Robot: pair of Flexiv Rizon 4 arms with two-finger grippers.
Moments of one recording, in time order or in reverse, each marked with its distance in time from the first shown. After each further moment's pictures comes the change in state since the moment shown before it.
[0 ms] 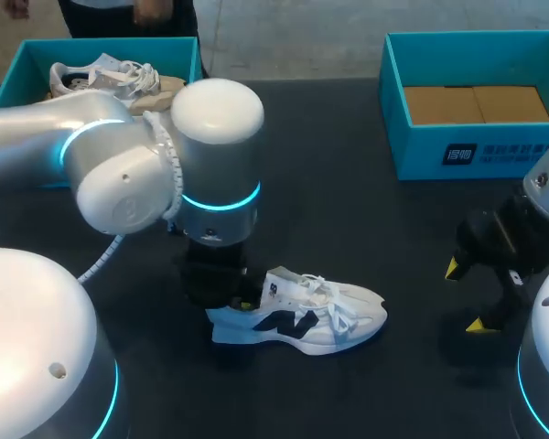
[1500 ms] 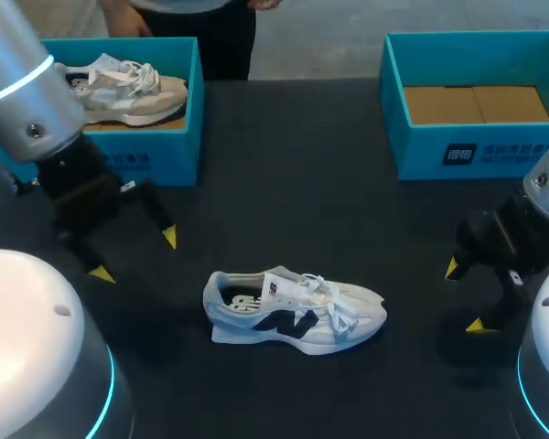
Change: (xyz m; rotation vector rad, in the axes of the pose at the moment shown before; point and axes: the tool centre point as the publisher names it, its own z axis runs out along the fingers) left arm 0.100 -0.038 -0.128 0.265 -0.439 -0.543; right arm 0.000 0.000 0.000 0.000 0.000 0.000
